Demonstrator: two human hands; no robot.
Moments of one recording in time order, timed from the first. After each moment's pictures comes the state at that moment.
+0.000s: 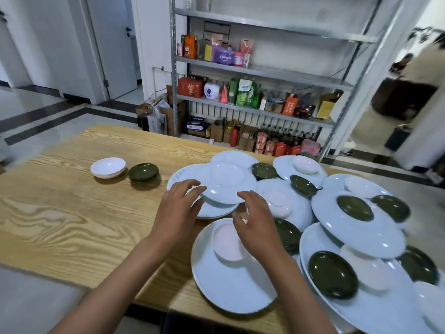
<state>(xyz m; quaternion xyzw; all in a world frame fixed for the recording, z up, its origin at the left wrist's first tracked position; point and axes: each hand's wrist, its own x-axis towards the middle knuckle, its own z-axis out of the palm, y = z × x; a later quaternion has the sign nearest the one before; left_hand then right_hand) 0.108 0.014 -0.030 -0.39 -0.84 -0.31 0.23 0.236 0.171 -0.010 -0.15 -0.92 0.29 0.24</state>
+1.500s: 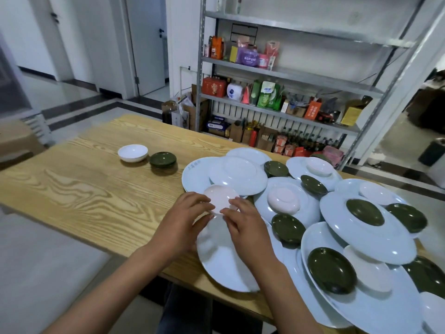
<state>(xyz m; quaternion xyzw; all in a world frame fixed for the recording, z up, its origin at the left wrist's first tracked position) 0.172 -0.018 -0.036 -0.43 -0.80 -0.36 0.19 0.256 0.146 -0.032 -0.03 -0.94 0.24 0.25</state>
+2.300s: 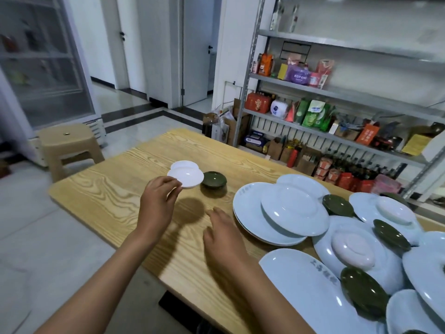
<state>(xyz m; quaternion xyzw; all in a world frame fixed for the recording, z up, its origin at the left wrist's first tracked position) 0.032 -0.140 -0.034 -0.14 -0.86 -0.38 0.32 0.123 0.025 -0.043 0.03 -0.96 0.26 0.05</state>
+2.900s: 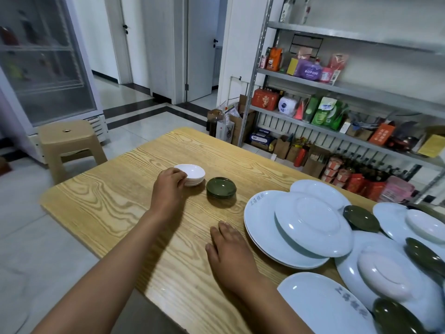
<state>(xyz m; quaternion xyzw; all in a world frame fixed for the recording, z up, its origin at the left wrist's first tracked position) -0.075 -0.133 -0.058 -0.12 -0.91 -0.34 0.22 0.087 0.031 -0.077 0.06 -0.99 0.14 0.01</state>
